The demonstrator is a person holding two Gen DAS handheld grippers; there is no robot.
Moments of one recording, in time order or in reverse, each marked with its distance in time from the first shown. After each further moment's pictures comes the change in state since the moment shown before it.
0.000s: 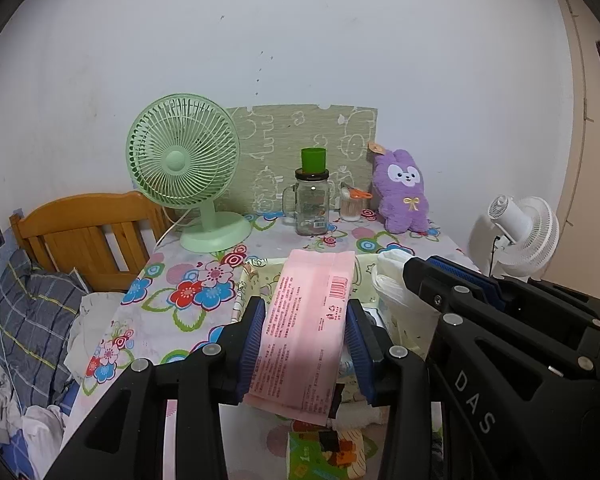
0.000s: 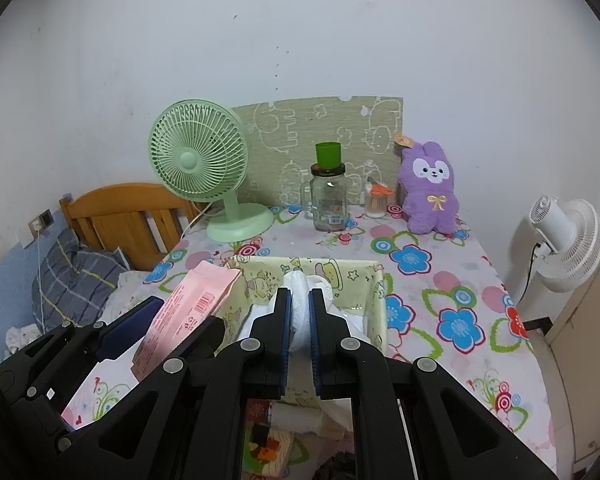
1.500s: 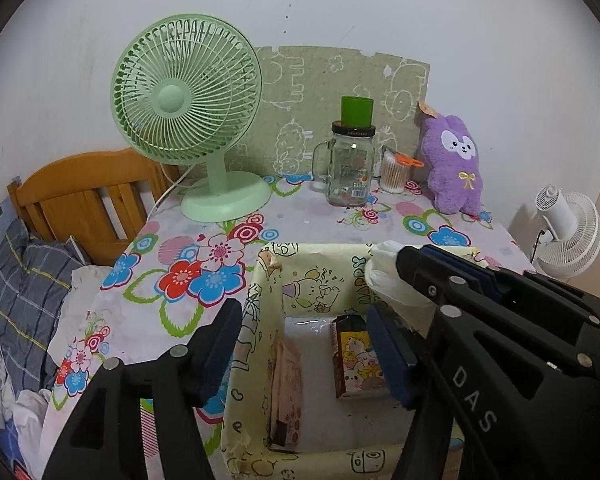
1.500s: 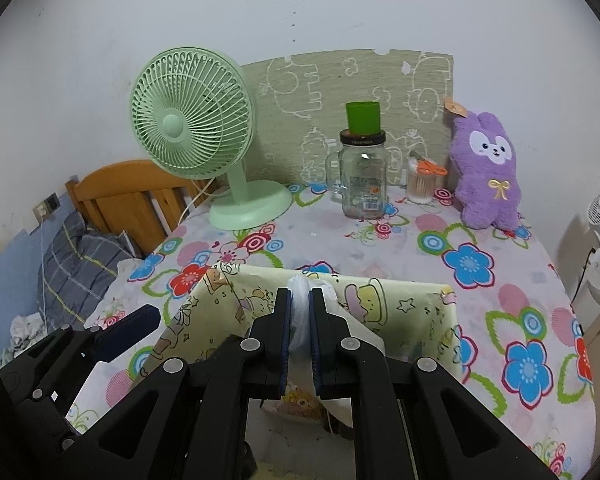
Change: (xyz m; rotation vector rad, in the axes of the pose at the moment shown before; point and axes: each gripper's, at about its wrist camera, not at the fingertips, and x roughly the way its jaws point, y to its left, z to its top) left arm 0.113 0.027 0.006 -0.066 0.134 0.057; right arm 0.129 -0.002 0.012 -0.028 0.083 0.115
